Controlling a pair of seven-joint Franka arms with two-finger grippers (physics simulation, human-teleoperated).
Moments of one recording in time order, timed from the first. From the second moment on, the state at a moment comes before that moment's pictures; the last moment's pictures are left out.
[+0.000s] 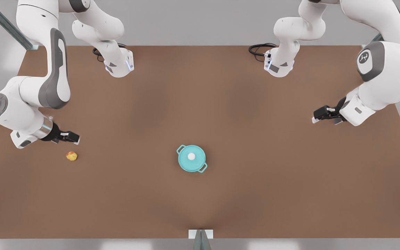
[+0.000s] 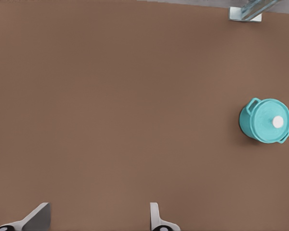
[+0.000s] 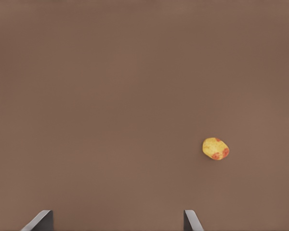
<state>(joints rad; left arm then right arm) -0.04 0.10 0.03 -1.52 -0.17 1.59 -0.01 0.07 0.19 -0.13 -1.69 0.08 1.89 0.00</state>
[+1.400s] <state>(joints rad) -0.77 1.06 0.05 -0.91 0.05 2.22 -1.02 -0.01 0.50 -0.12 -1.83 -0.05 2.29 -0.83</state>
